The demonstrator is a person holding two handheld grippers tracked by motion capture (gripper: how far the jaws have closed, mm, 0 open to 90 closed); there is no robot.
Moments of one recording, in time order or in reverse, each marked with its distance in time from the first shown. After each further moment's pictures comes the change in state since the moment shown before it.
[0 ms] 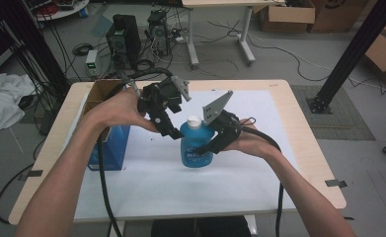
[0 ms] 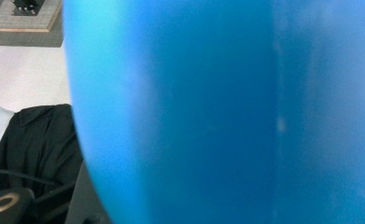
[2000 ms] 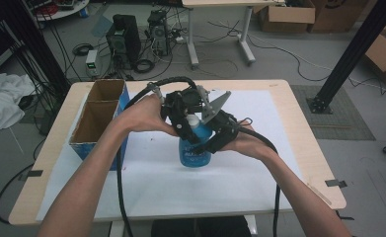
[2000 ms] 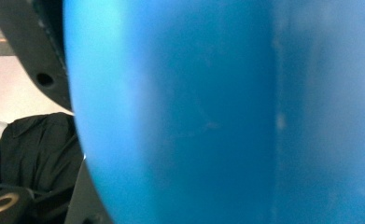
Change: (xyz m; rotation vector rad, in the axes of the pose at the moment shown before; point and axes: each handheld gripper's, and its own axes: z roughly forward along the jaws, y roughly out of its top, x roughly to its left) left arm -0.003 0.026 0.036 0.042 -0.052 0.028; right arm -0.002 -0.002 0.007 -0.007 -0.015 0.046
